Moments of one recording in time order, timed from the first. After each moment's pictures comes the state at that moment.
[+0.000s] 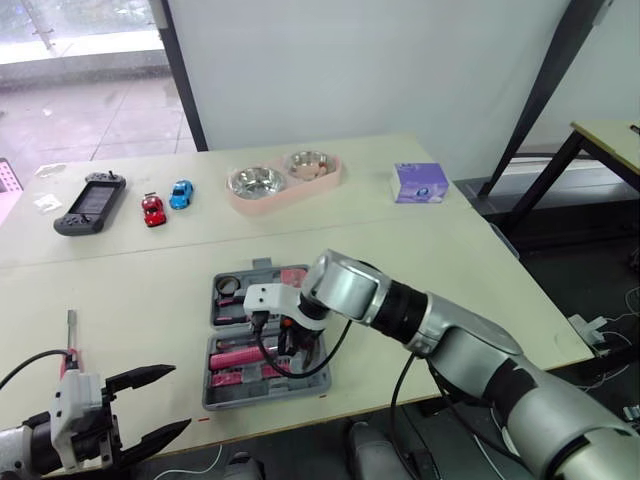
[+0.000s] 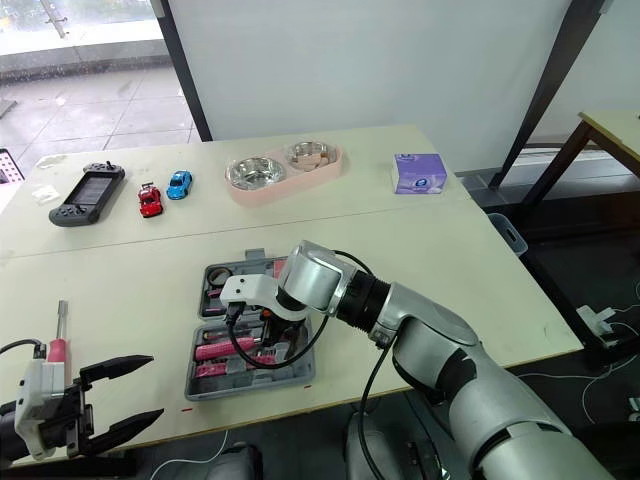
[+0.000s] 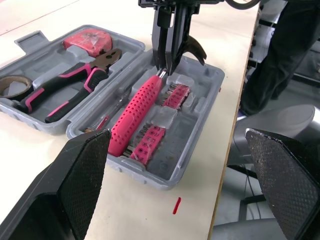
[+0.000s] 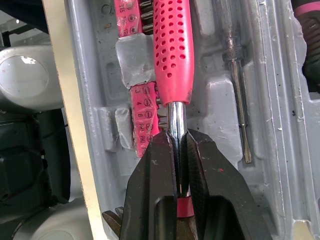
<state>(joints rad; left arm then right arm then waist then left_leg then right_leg) 0.53 0.70 0.44 -0.18 -0.59 -0.08 -1.30 -1.15 -0.17 0.93 0.31 0.14 1.10 1.10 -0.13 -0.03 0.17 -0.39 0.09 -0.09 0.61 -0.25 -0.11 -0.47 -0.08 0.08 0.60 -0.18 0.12</state>
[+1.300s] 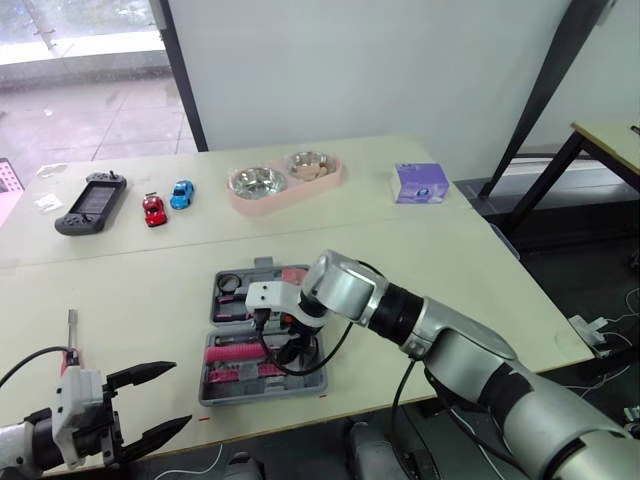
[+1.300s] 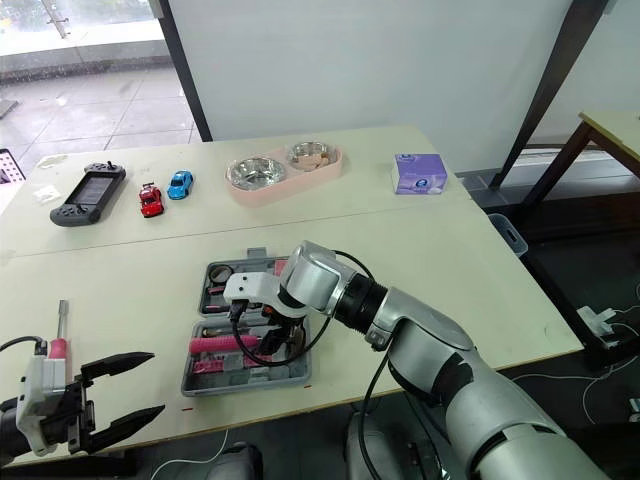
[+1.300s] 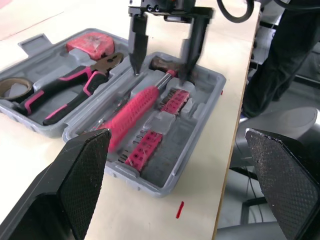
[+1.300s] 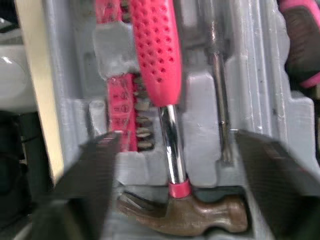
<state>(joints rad) 0.50 0.70 0.44 -0.18 -0.59 -0.07 -1.30 -1.13 -0.15 0.90 0.37 0.06 1.02 1.12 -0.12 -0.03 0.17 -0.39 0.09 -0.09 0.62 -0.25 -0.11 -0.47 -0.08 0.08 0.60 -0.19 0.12</state>
